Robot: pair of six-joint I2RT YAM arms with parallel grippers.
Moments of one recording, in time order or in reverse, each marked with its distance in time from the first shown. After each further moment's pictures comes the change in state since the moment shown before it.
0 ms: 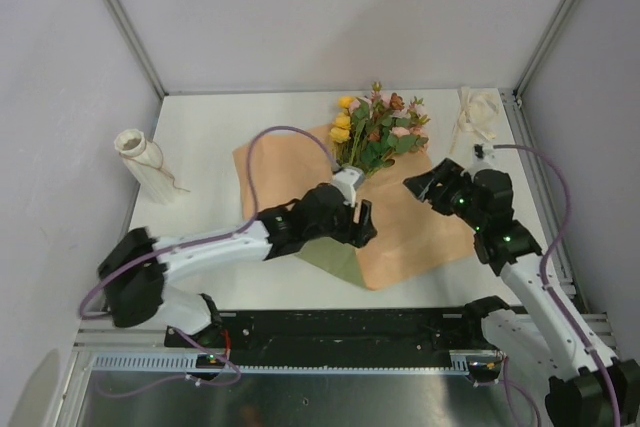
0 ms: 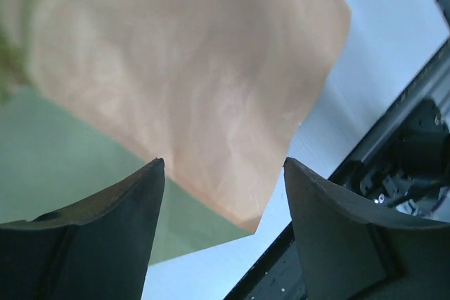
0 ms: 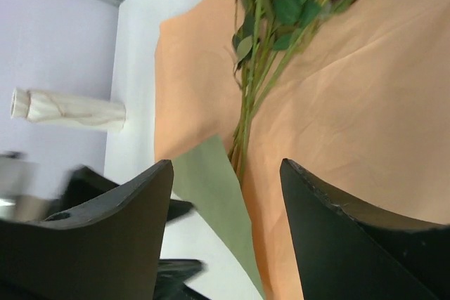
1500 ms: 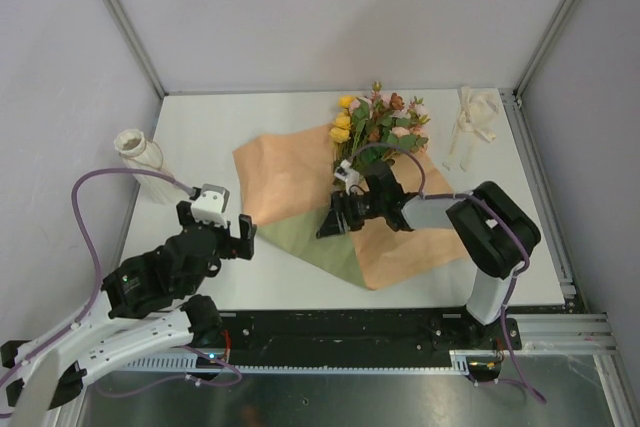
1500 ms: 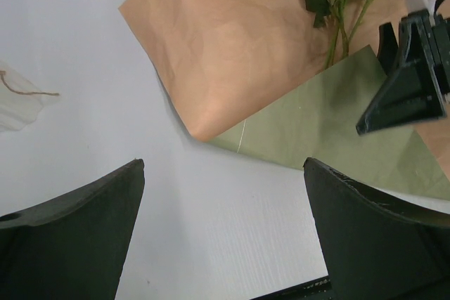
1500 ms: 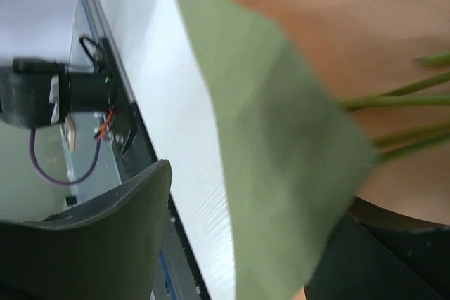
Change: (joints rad) left arm 0.007 -1.001 -0.116 -0.815 -0.709 0.169; right arm 0.340 1.053 0.180 0.581 -0.620 -0.251
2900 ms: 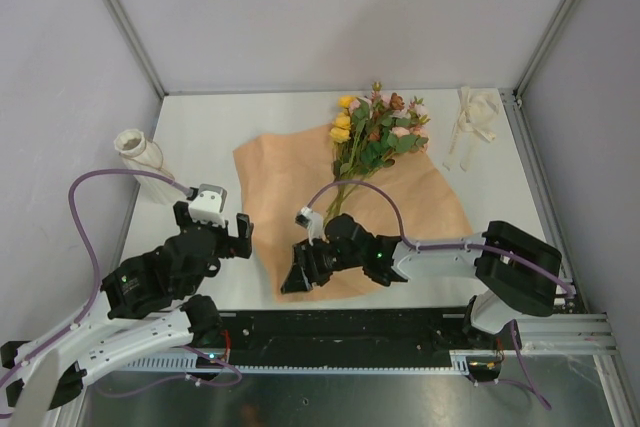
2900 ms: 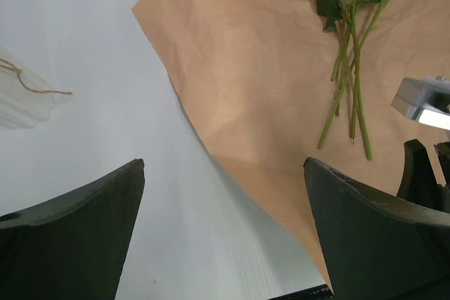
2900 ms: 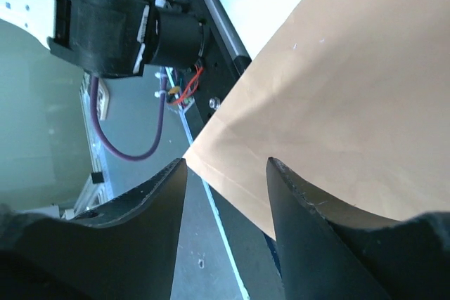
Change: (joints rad) left arm 0.000 -0.006 0.000 -0.006 -0.035 0.003; right arm 0.537 -0.240 -0.081 0.005 0.363 0.243
